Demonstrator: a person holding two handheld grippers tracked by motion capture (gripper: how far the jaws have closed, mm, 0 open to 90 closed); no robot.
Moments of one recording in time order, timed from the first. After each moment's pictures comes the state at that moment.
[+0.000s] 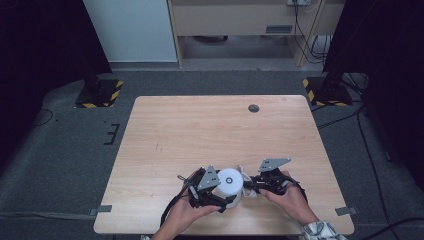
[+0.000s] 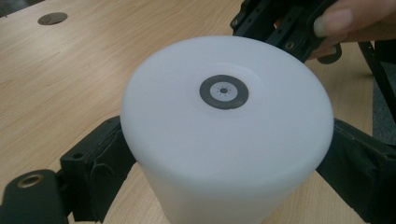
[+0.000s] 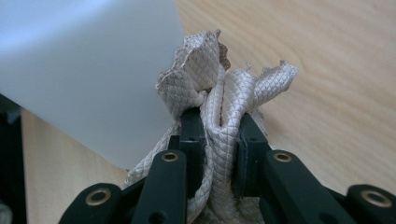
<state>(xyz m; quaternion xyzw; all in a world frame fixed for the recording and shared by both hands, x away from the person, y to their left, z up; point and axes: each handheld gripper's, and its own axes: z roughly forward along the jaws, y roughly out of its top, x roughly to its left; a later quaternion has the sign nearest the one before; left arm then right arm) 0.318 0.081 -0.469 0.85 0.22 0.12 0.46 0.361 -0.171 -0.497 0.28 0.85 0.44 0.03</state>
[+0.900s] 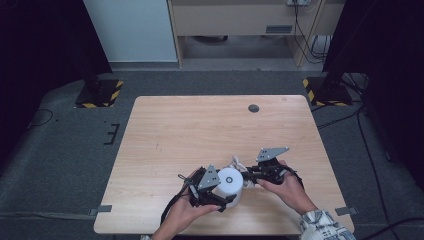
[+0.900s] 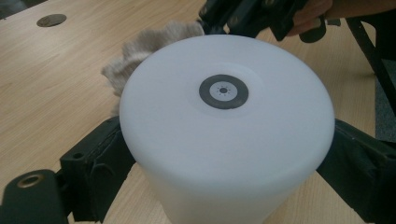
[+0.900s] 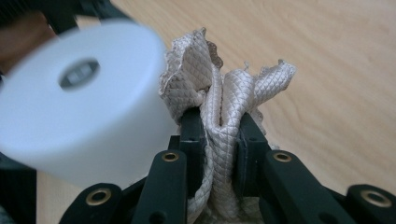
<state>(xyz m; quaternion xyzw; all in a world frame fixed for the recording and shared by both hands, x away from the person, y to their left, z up) 0.321 0.081 -0.469 0.85 0.21 0.12 0.46 0.383 -0.162 -0.473 0.26 0.85 0.46 0.02</state>
